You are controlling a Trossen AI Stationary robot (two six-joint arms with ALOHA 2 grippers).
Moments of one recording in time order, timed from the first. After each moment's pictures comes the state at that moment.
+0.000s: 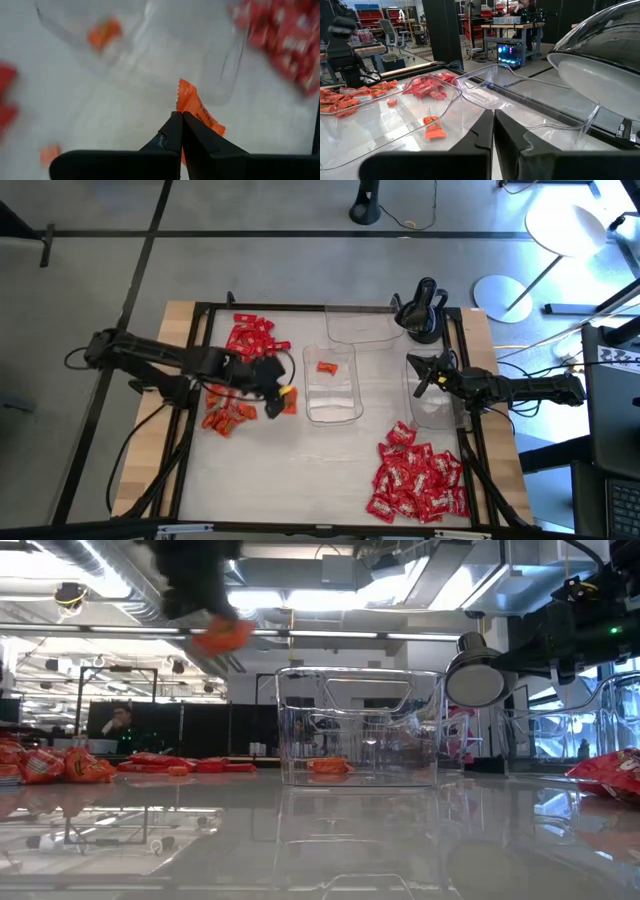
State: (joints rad) left arm -0.10 1.26 1.05 -0.62 -0.20 -0.59; right arm 0.05 0.15 0.04 0.05 0.66 0.13
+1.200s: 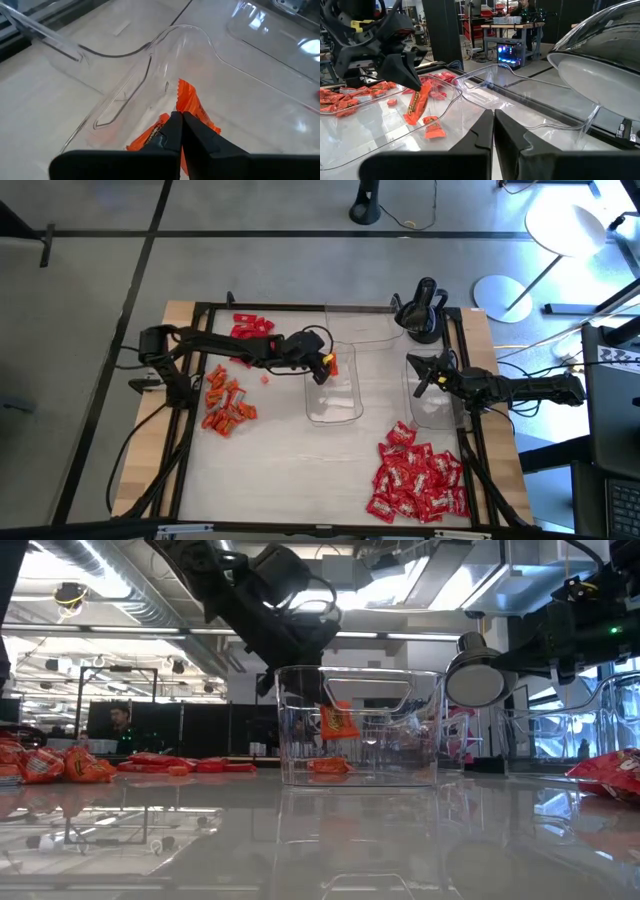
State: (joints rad) left arm 0.20 1.71 1.05 -0.01 -0.21 -0.36; right arm 0.05 0.15 0.04 0.05 0.66 0.13
